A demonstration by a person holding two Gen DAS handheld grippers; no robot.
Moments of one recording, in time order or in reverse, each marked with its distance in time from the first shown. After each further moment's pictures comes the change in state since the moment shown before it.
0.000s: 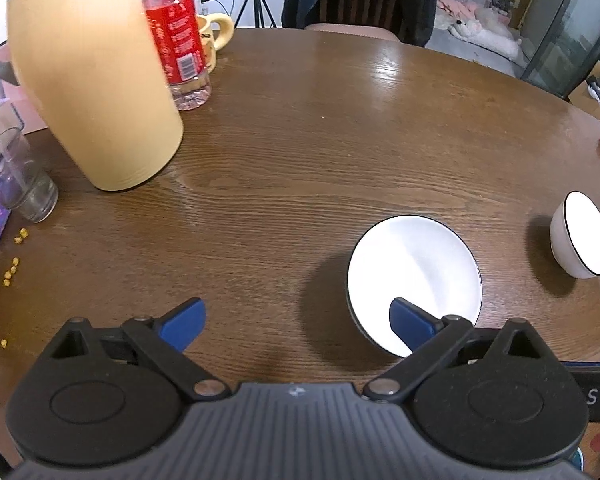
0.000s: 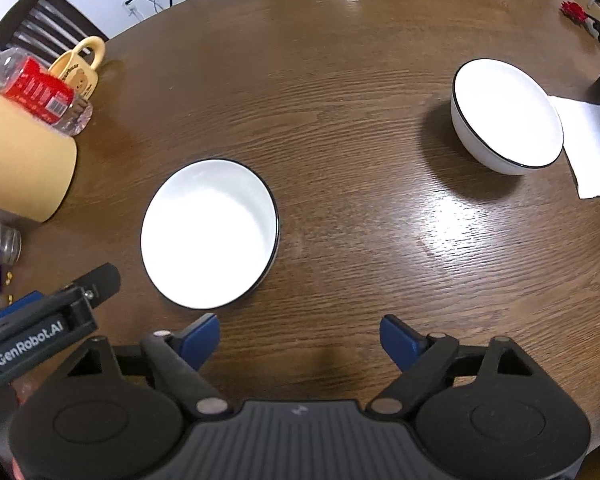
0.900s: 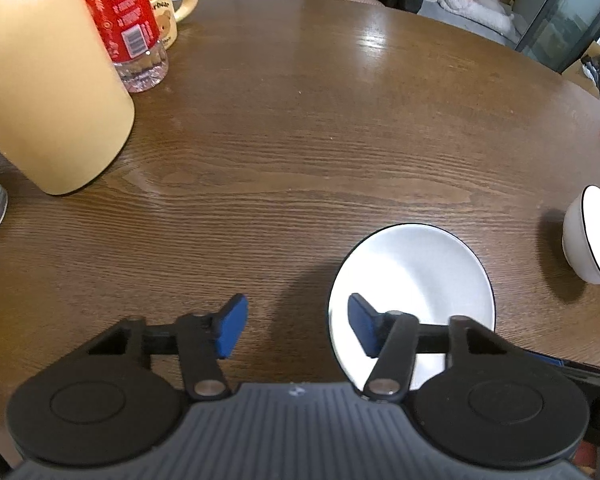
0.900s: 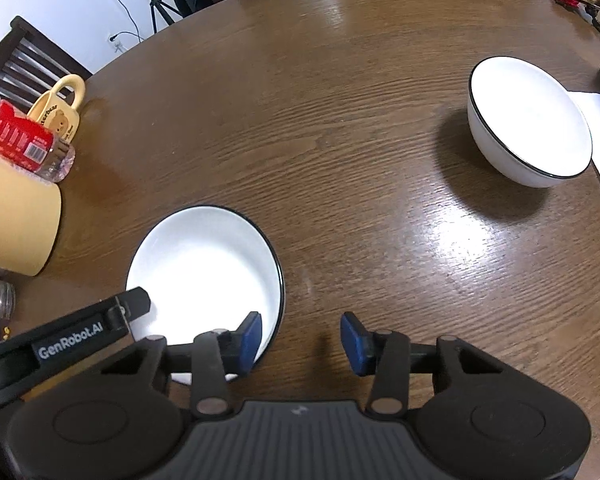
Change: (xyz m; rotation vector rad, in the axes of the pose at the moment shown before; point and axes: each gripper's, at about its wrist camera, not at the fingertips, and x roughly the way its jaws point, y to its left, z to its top) left arm 0.057 -0.014 0.026 0.021 0.095 -0.045; right arm 0.042 0.002 0.023 0.081 -0.091 0.021
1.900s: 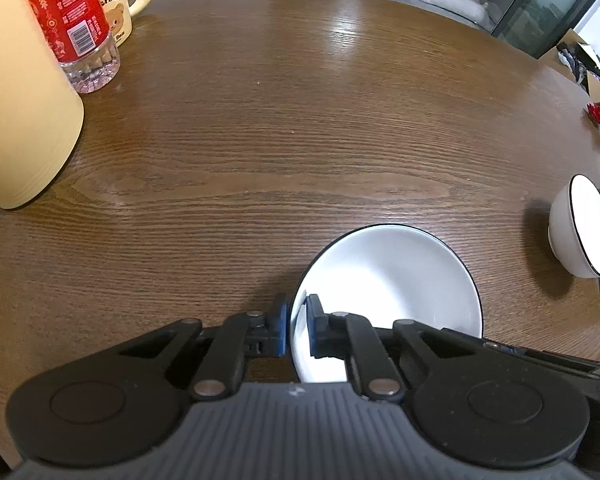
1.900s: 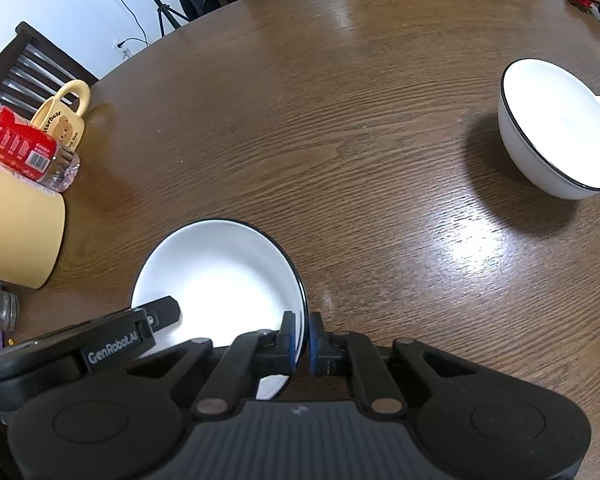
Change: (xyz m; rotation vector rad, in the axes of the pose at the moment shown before) left arm 0.024 -0.012 0.008 0.045 0.016 -0.077; right arm 0.024 0.008 0.010 0.001 -0.024 0.040
